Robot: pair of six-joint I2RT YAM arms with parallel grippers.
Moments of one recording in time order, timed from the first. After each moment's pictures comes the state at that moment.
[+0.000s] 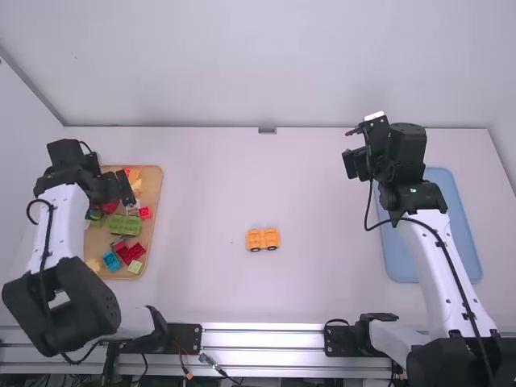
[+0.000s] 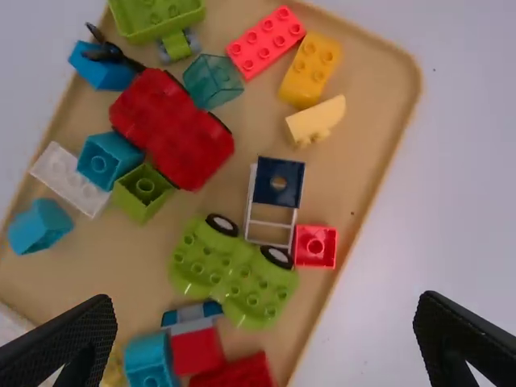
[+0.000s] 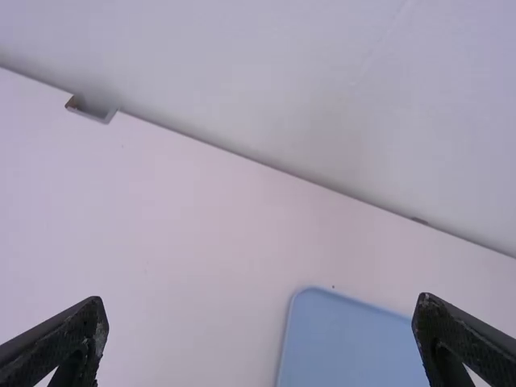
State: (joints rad) left arm 0.49 1.49 1.20 -0.78 0.04 -0.01; right arm 0.06 1.26 1.13 -0.43 0.01 -0.37
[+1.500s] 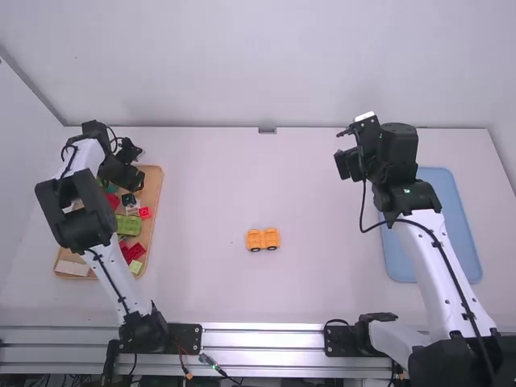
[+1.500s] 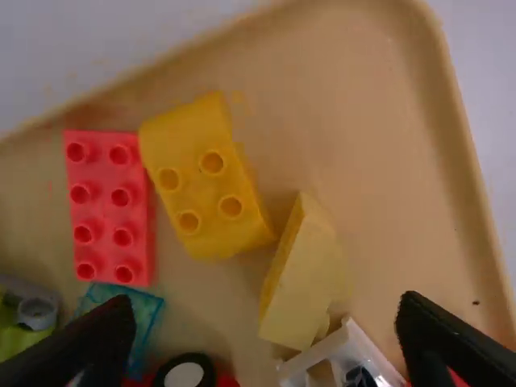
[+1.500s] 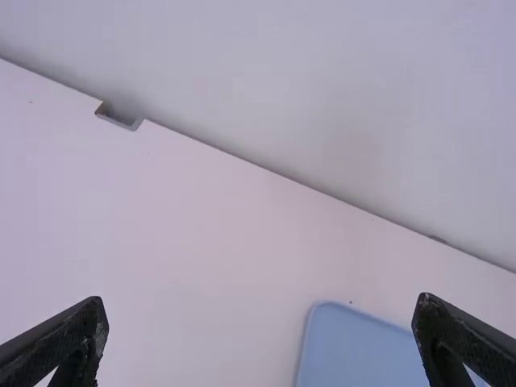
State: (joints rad) left arm 0.44 2.22 1.77 -0.92 0.08 0.80; right arm 0.12 1.26 1.13 -0.41 0.01 -0.37
